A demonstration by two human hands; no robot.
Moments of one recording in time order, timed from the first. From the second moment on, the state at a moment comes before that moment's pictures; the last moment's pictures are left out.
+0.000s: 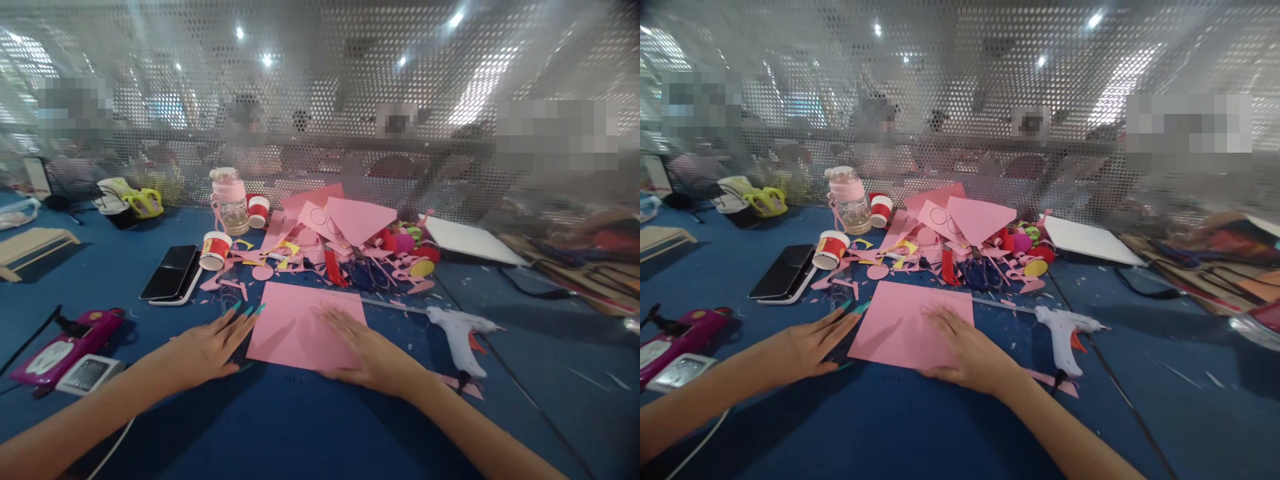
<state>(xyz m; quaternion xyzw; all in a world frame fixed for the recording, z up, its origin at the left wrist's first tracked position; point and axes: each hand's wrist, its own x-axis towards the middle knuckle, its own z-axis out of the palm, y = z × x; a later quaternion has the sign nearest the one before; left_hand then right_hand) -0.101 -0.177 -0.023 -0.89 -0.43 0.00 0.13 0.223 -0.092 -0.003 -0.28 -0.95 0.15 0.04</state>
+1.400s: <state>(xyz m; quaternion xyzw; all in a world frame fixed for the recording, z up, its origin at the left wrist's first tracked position) -0.054 -0.159 0.000 -0.97 -0.19 -0.09 0.10 0.213 -0.111 0.003 -0.11 -0.97 0.16 0.14</state>
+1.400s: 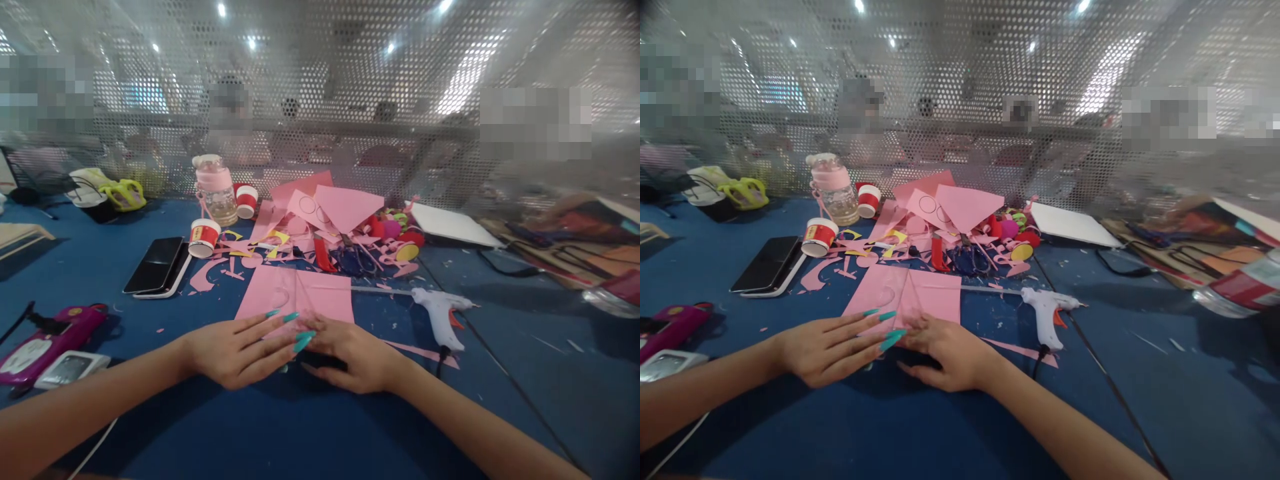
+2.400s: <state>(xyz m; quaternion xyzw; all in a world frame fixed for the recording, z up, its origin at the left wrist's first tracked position) -0.088 -0.064 0.008 -0.75 -0.58 -0.18 -0.25 0.240 -0.066 -0.024 -0.53 -0.71 0.22 0.41</state>
